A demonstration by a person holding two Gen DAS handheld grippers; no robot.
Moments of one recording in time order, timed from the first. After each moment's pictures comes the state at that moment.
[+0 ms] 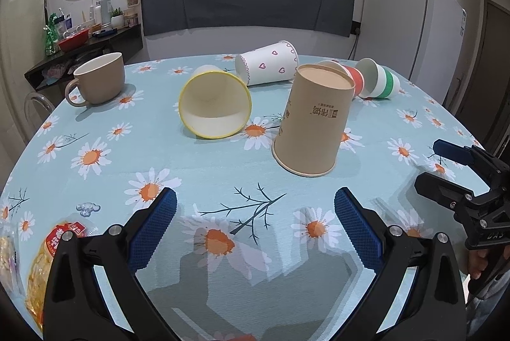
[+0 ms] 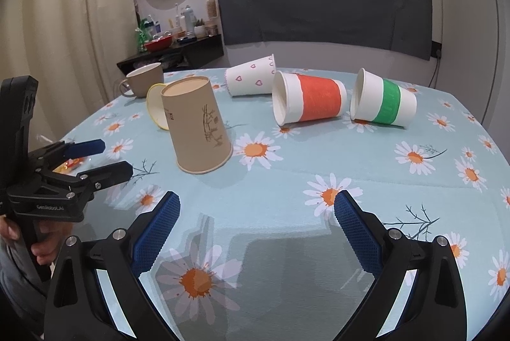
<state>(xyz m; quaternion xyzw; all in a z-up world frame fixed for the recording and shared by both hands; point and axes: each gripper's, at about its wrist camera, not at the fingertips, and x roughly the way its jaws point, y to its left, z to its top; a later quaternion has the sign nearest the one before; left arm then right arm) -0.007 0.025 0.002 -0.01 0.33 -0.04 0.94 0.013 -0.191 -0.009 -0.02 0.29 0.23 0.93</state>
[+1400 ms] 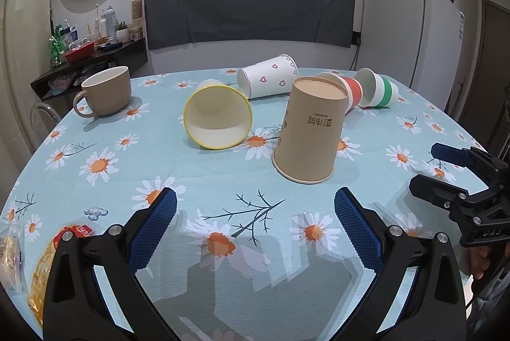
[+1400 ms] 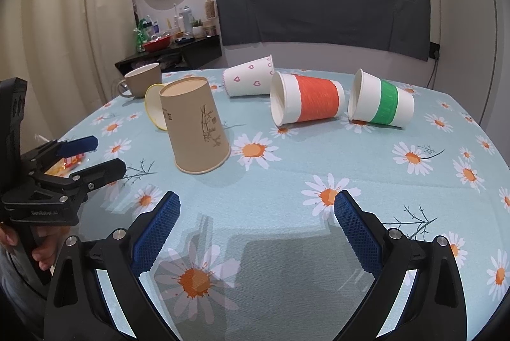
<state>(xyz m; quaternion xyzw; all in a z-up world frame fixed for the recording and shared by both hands) -0.019 0.022 0.007 0.00 0.29 -0.03 0.96 0.013 -0.189 -0.010 -0.02 0.29 0.22 0.93</state>
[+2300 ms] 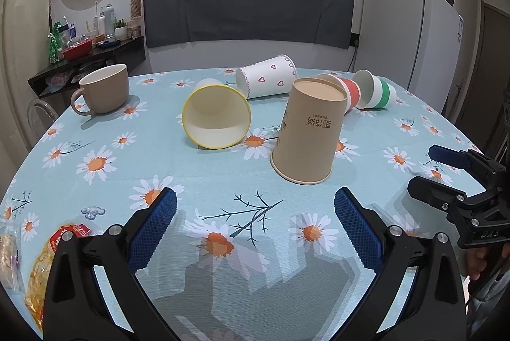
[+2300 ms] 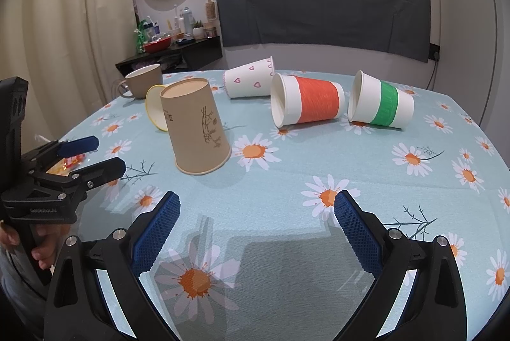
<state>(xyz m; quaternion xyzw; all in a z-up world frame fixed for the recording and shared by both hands) -0.017 0.024 0.006 -0.01 0.30 -0.04 0.95 0.012 -0.189 -0.009 -0.02 0.29 0.22 0.93</state>
